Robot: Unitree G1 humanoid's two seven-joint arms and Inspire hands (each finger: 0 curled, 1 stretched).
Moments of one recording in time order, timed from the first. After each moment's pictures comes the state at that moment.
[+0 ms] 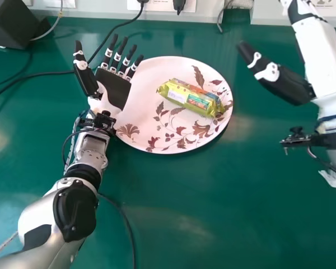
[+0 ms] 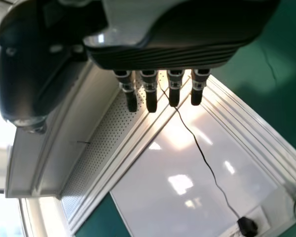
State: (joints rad) left arm -0.99 0.08 0.70 1.31 -0.56 -0.25 -0.81; right arm -0.27 -0.56 -0.16 -0.21 -0.32 -0.36 0.01
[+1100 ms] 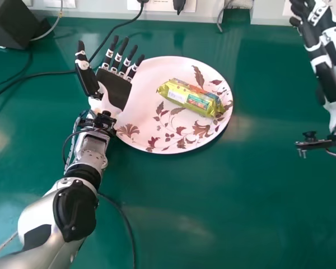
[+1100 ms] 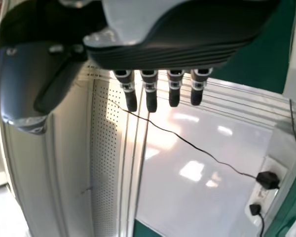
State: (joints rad) left arm -0.99 0.08 0.70 1.31 -0.55 -0.25 -0.81; right arm -0.34 -0.50 -0.25 0.08 0.23 -0.45 0.33
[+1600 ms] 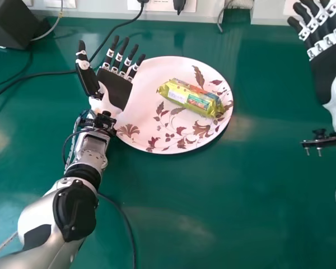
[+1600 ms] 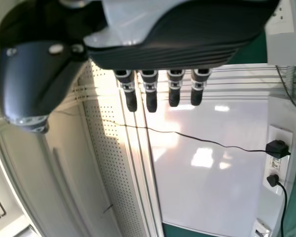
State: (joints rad) left arm -0.99 0.08 0.70 1.31 -0.55 -0.24 -0.82; right arm -0.38 -0.46 -0.31 0.19 0.50 -0.39 0.55
